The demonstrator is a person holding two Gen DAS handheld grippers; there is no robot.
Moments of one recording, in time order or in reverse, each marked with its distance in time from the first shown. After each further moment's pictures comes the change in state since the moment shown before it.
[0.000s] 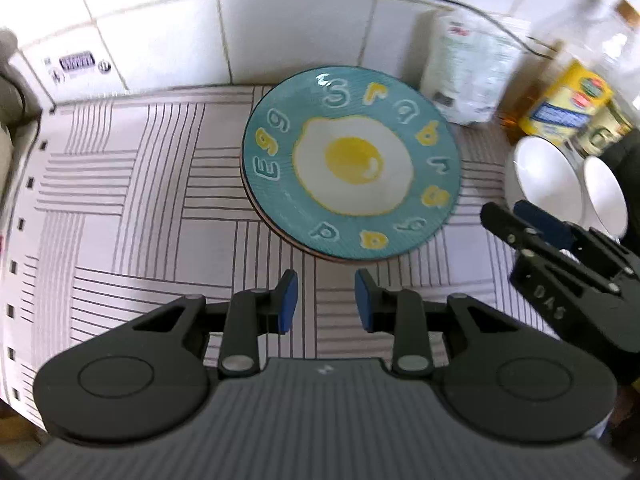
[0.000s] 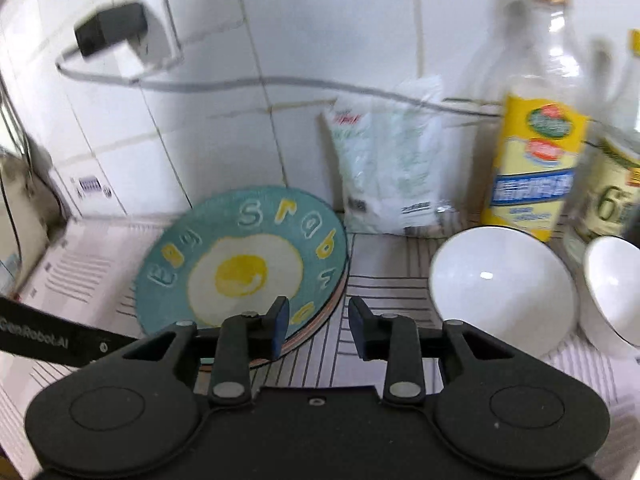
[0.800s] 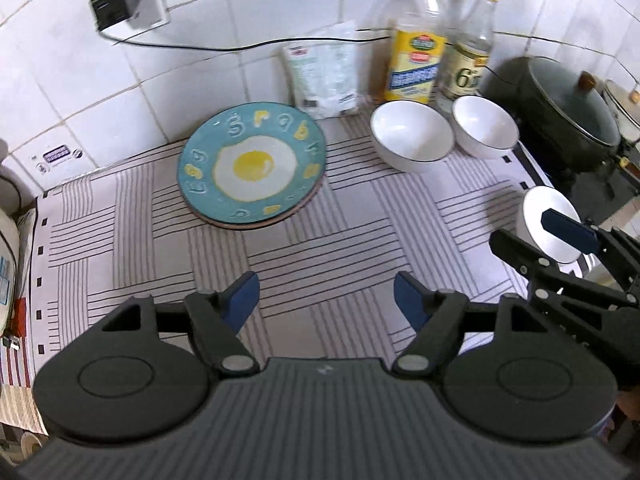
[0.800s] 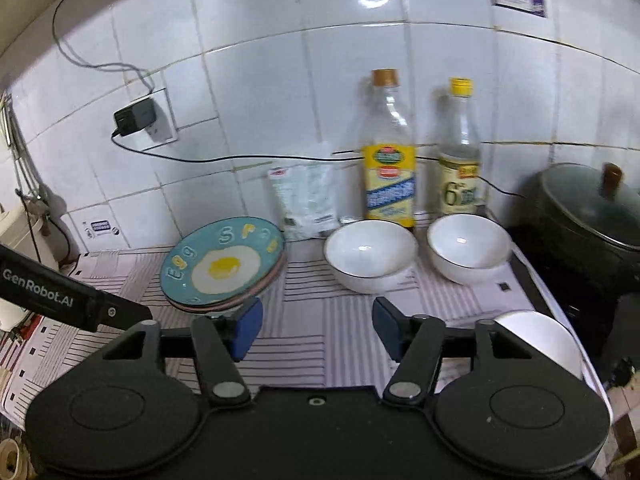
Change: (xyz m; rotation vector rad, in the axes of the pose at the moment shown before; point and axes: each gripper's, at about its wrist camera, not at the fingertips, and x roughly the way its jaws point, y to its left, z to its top) left arm -0.104 -0.082 -0.077 0.289 -0.117 -0.051; right arm -0.178 -0.015 -0.071 0.093 -0.161 -0.133
